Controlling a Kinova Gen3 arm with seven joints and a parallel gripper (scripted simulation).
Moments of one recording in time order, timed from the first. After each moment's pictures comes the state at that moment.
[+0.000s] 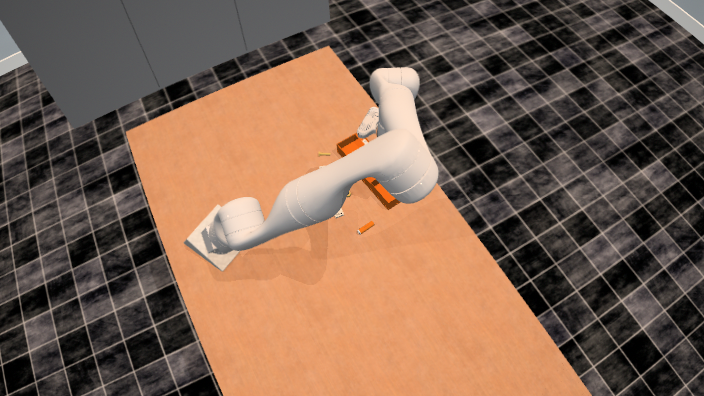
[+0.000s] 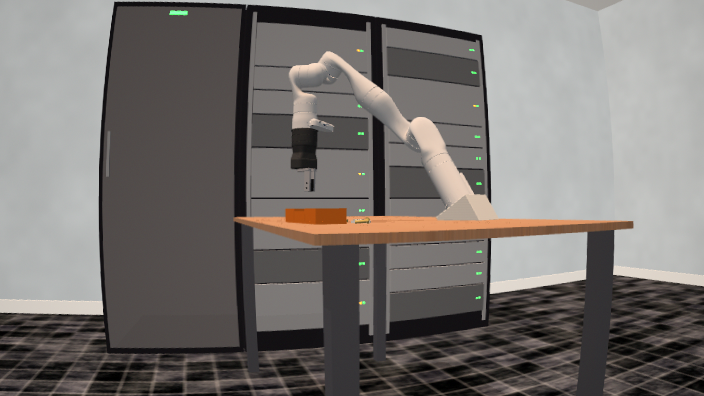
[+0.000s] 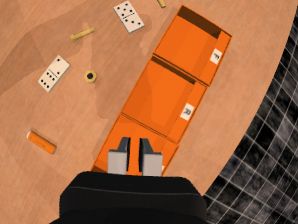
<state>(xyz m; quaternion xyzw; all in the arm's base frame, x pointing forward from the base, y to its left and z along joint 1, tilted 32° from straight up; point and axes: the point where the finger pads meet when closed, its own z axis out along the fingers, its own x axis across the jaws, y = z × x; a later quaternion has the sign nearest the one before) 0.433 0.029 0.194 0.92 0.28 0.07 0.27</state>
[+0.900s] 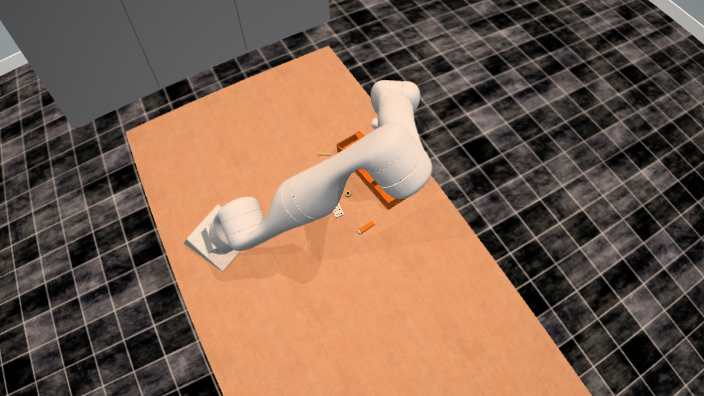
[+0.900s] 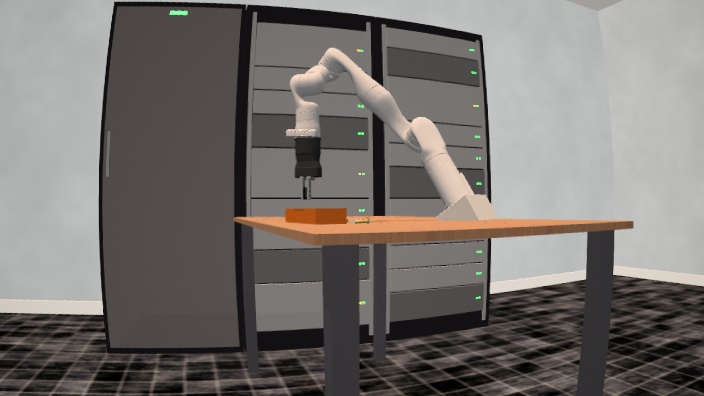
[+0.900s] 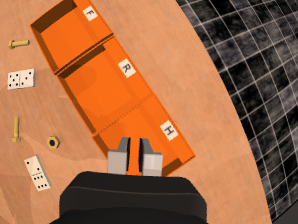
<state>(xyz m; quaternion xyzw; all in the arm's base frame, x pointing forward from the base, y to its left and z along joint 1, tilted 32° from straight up) 0.446 0.008 0.183 0.93 -0.24 0.18 0.20</state>
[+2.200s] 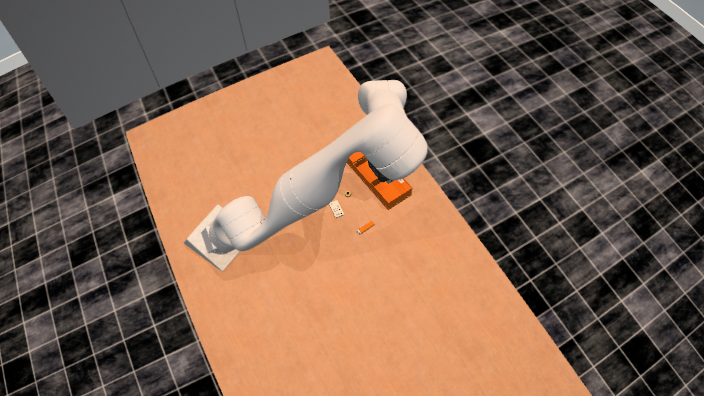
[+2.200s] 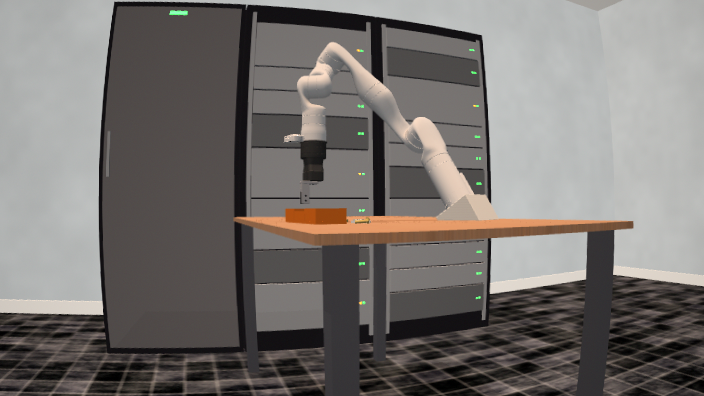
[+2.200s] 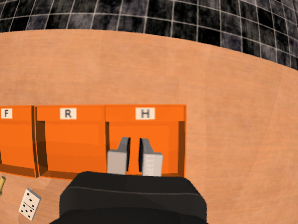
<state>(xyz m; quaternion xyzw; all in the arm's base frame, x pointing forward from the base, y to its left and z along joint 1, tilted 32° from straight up) 0.455 0.005 0.172 0.71 -0.65 0.27 0.08</state>
